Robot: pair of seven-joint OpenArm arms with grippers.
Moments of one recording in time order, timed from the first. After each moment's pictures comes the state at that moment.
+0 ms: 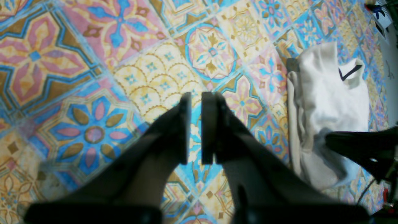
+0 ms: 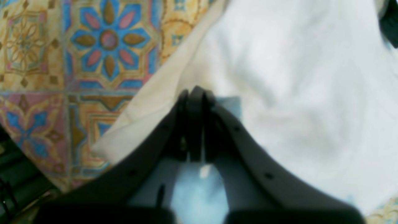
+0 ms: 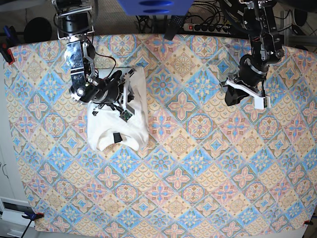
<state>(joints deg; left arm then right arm) 20.9 -7.2 -18.7 101.4 -38.6 -14.6 39.9 -2.7 7.0 -6.6 86.8 7.3 41.1 -54.7</state>
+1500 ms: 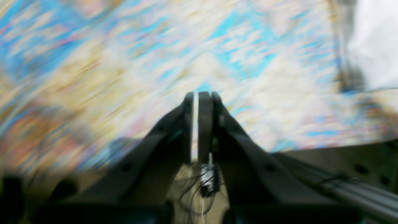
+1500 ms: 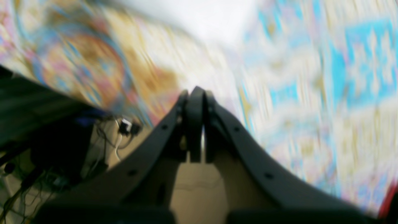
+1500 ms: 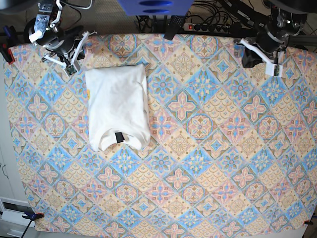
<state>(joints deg) 44.9 -19.4 -23.5 112.6 -39.2 -14.7 39.2 -33.7 6.9 23.1 109.1 7.3 41.1 -52.9</state>
